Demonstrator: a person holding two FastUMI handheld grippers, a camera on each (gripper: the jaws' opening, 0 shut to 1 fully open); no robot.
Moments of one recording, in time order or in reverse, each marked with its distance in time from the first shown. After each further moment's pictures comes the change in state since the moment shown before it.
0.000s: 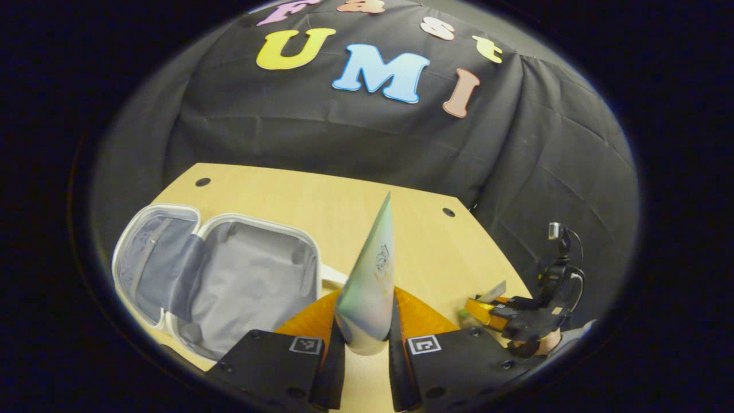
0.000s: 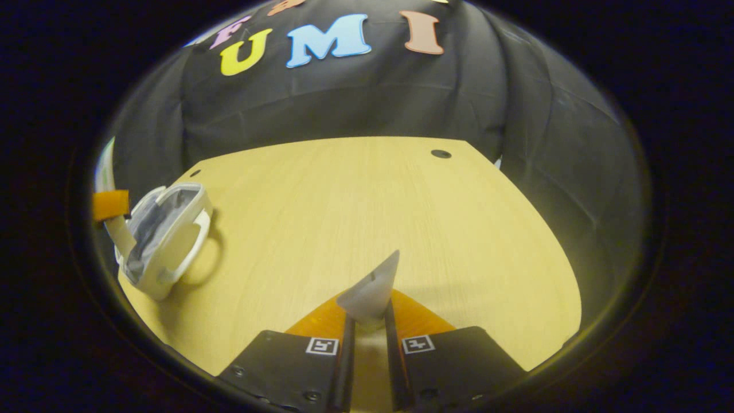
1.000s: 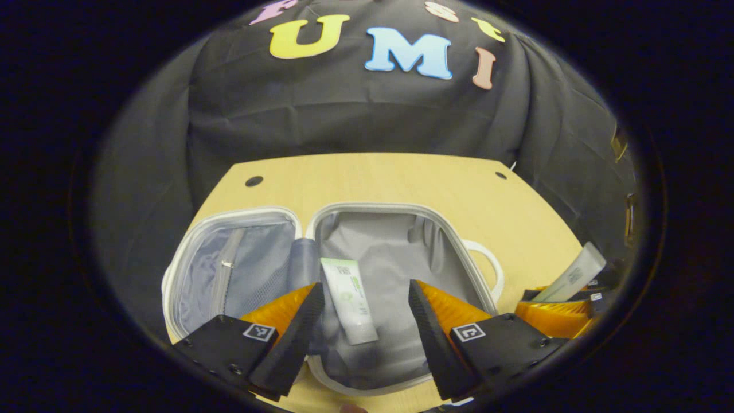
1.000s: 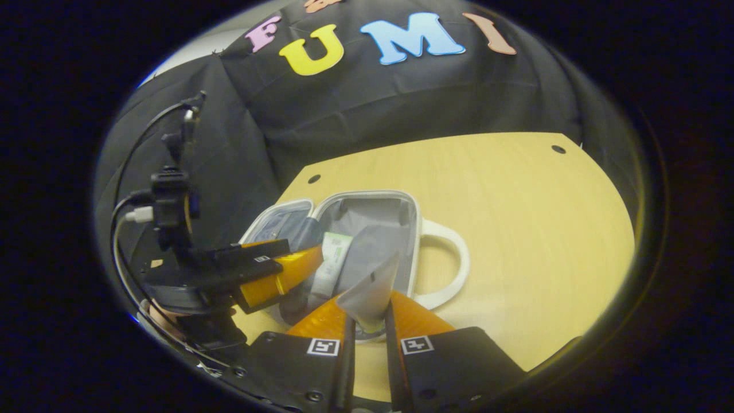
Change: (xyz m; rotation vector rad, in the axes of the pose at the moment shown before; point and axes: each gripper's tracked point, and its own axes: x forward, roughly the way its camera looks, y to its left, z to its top) left arm -0.024 0.189 0.006 0.148 0.066 0.110; right arm -0.065 0.310 0.004 0.011 0.084 0.369
